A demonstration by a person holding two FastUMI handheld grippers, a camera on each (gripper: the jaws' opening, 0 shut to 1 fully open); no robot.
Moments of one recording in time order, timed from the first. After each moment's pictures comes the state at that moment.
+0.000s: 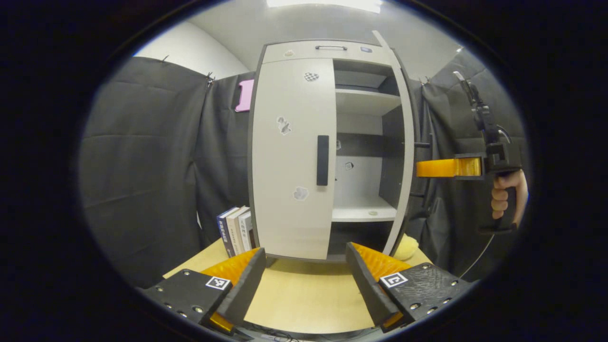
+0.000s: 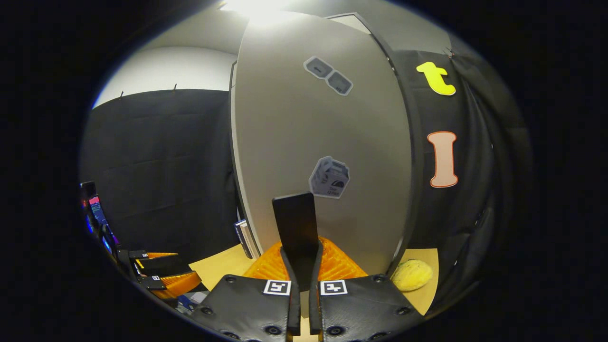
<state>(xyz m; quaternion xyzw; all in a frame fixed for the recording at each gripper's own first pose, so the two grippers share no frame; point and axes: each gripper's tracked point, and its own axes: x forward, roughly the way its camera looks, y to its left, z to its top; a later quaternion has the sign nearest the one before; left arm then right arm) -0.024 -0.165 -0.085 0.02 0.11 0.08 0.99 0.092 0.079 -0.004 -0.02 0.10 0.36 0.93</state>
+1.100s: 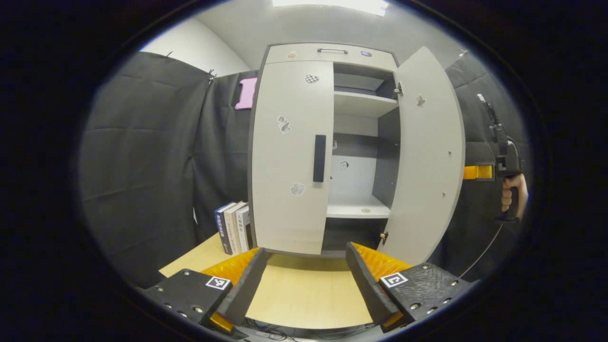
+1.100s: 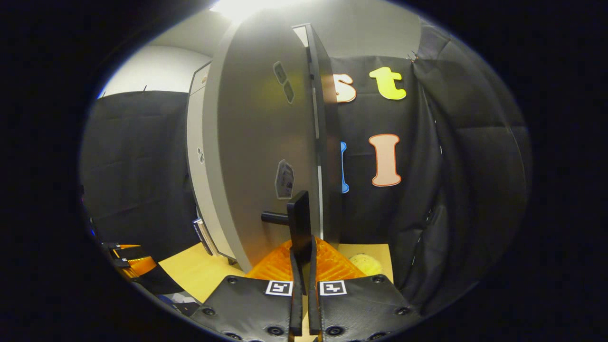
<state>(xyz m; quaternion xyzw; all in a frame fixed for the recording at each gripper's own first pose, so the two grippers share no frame) -0.049 -0.153 -0.086 0.00 0.12 0.06 0.99 0.109 -0.034 0.002 0.00 0.09 0.23 0.97</state>
